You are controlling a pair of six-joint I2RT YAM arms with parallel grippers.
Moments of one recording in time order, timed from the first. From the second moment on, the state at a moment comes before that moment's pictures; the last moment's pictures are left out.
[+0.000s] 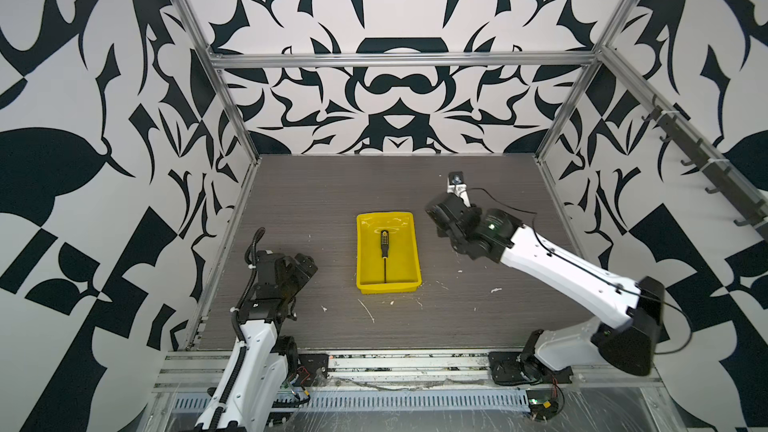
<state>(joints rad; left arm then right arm) 0.01 0.69 0.29 -0.38 0.09 -0.82 0.86 1.34 1.24 -0.85 0.79 0.56</state>
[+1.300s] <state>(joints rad) 0.01 0.69 0.29 -0.37 0.09 -0.82 0.26 1.40 0.35 0.56 0.49 -0.09</state>
